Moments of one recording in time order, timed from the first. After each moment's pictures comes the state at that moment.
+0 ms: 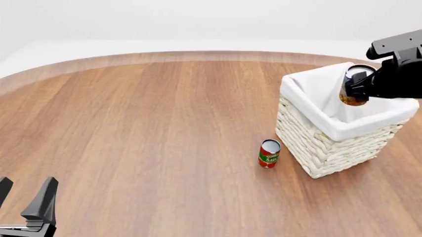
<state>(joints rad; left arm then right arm) 0.00 0.01 0.00 0.00 0.00 -0.07 1.30 -1.15 0.56 -0.28</state>
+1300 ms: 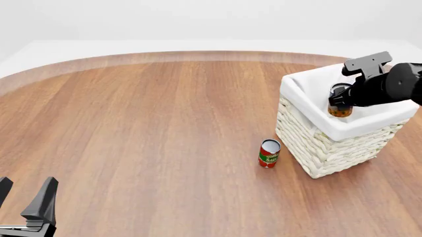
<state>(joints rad) 0.00 0.01 0.00 0.00 0.00 -0.11 1.60 -1.22 0.47 -0.33</state>
